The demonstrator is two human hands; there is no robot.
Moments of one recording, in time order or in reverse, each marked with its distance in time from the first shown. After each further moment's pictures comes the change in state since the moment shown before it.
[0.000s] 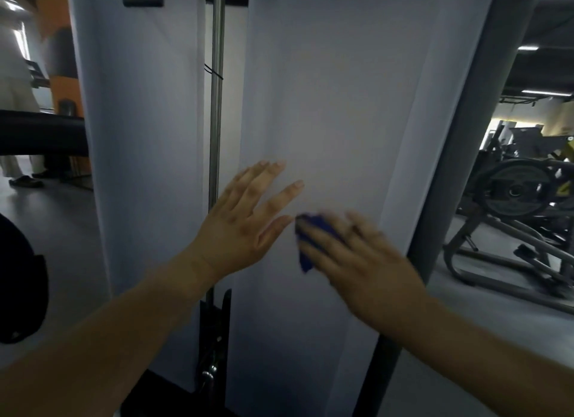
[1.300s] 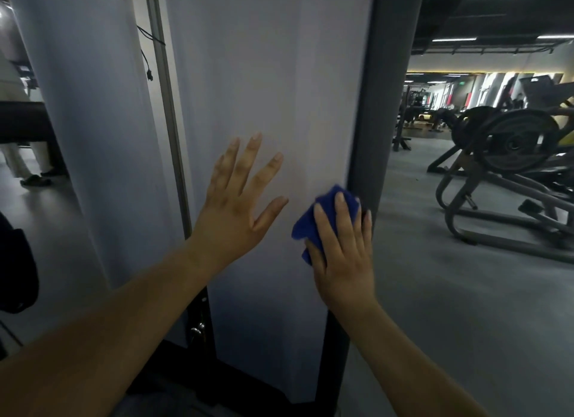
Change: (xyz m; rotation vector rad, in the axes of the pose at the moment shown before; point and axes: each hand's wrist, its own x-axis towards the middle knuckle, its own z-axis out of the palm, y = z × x) left_hand 0.003 0.097 0.019 -0.045 -0.157 -0.223; right_hand -0.087 -0.057 0.053 0.492 0.417 0.690
